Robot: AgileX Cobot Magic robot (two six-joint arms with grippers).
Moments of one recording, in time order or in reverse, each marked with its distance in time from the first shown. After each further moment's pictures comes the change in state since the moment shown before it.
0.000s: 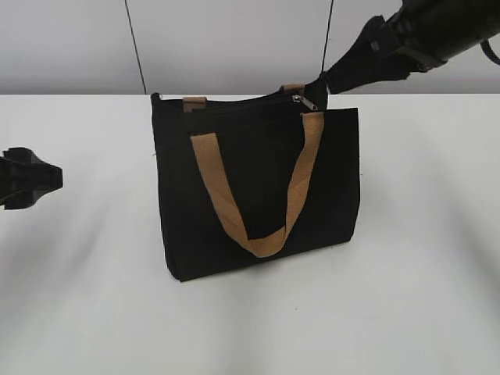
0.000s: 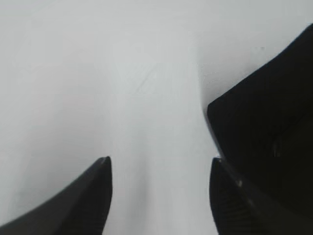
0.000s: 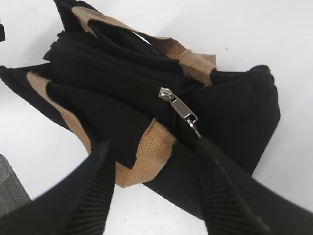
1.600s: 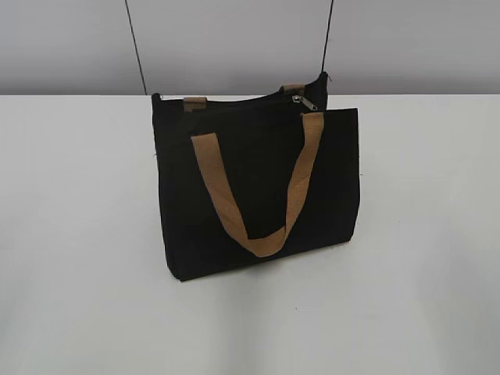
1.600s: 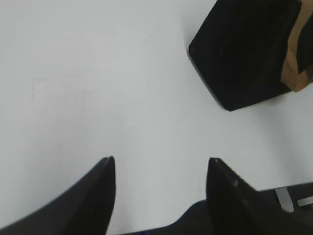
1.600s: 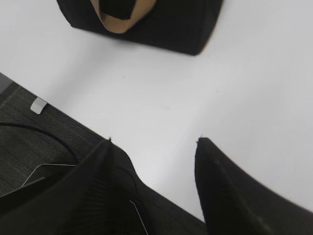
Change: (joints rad) left arm -0.036 -1.066 -0.063 -0.354 1.061 0.405; right arm 0.181 -1.199 0.668 -0.584 0.169 0.667
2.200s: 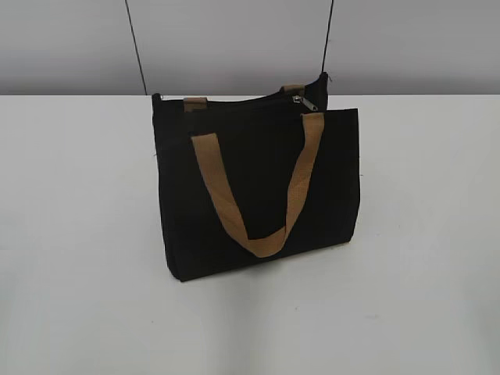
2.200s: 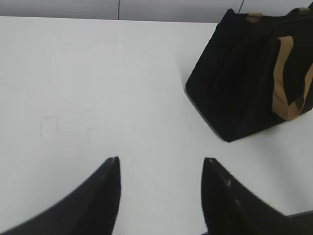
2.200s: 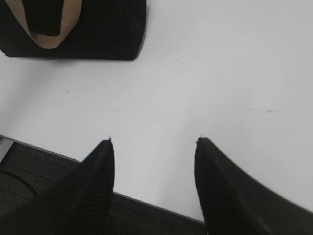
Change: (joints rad) left arm 0.000 -0.185 0.034 0.022 -0.040 0.030; right arm 0.000 -0.345 0.105 -0.212 0.057 0.229
